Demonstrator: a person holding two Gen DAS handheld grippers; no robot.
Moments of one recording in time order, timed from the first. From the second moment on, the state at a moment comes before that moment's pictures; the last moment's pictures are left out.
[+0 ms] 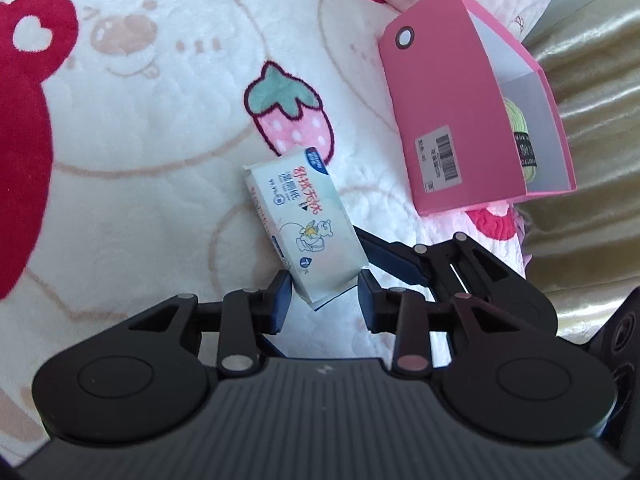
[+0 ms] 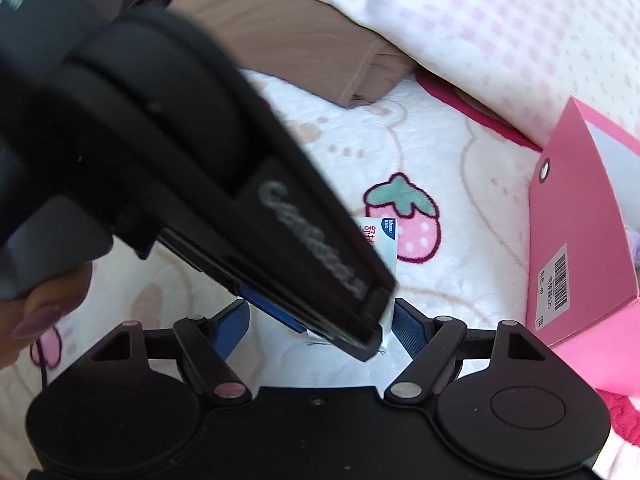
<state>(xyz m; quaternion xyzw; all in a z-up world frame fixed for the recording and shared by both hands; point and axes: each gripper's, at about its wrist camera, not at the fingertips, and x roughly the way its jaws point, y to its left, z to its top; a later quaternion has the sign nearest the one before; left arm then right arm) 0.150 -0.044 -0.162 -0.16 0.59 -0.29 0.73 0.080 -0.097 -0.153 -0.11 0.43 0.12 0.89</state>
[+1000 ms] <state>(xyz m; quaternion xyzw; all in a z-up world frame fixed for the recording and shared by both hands) 0.156 -0.024 -0.173 -0.25 0.56 -0.23 0.75 0.074 -0.110 -0.154 -0.08 0.44 0.09 0.89</state>
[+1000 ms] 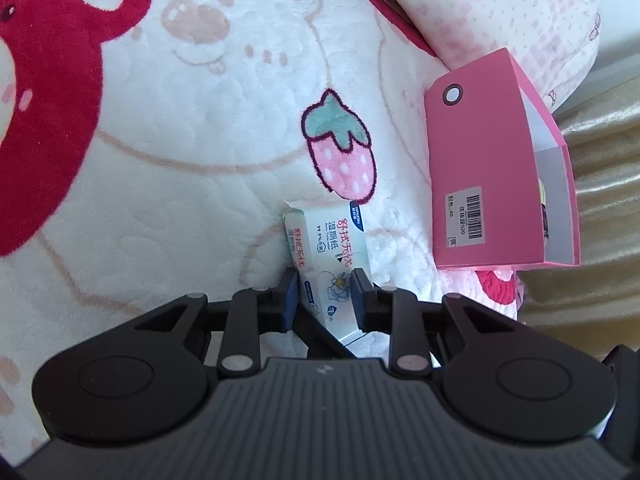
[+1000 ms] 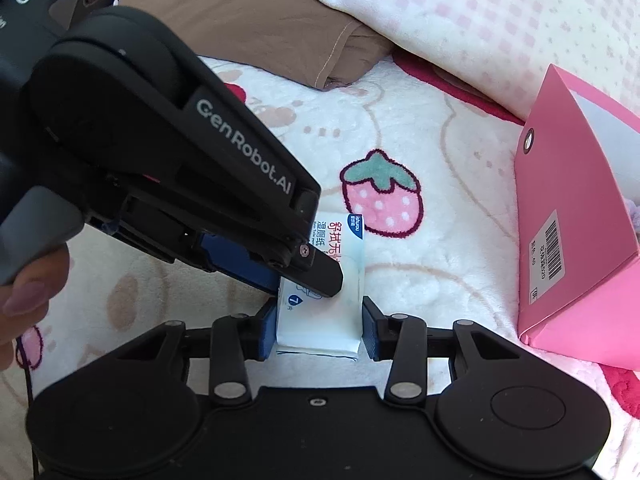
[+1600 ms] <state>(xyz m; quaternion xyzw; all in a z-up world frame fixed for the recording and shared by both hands) 0.112 -0.052 -0.051 -0.21 0.46 -0.30 0.81 0.028 -0.153 -0.059 -0.07 0.34 0.09 0.93</state>
